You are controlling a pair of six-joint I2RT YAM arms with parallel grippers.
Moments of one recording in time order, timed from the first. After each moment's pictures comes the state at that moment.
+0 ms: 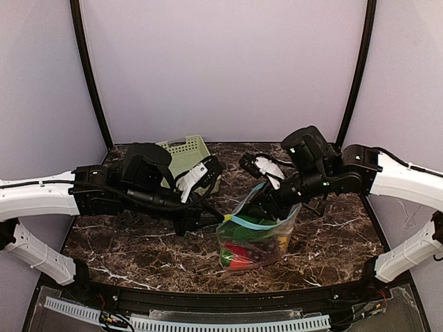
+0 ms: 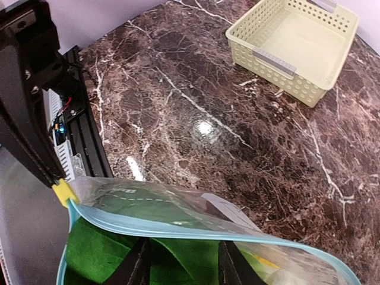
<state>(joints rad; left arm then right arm) -1.17 1.28 1.12 -0.39 0.20 -0.25 1.05 1.30 1.23 -0.68 -0.17 0.13</state>
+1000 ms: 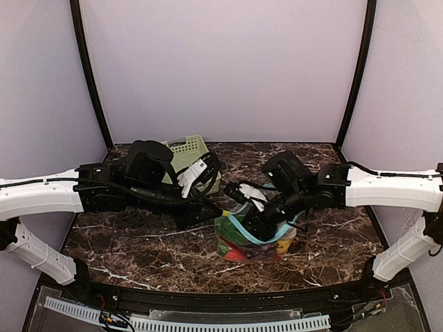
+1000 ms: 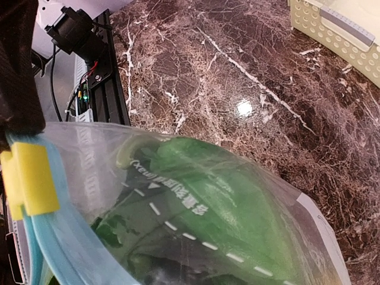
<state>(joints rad) -1.13 1.30 1.12 -0.39 0.19 -0.25 1.05 1.43 1.09 -0.52 -0.38 0.10</state>
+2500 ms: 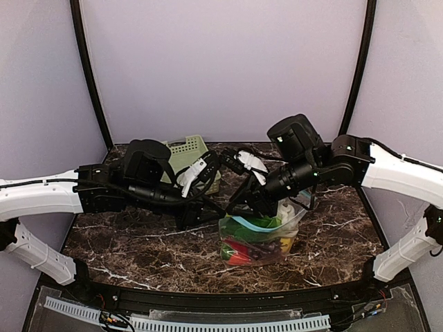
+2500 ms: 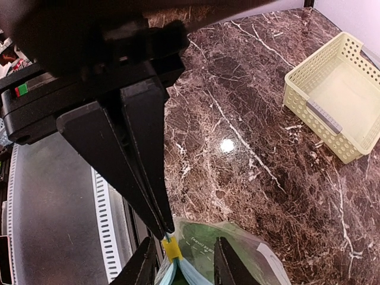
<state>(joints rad) -1.12 1.29 1.11 -0.33 0.27 -0.27 1.11 1.40 1.38 -0.67 -0.31 0.01</state>
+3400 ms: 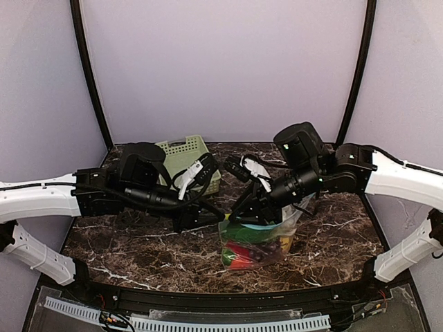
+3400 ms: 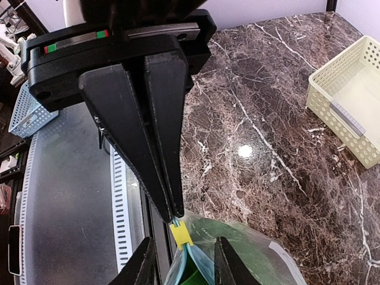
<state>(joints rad) -1.11 1.26 1.06 -0.27 0.33 -0.27 1.09 1.35 1.27 -0.60 -0.42 0.01</state>
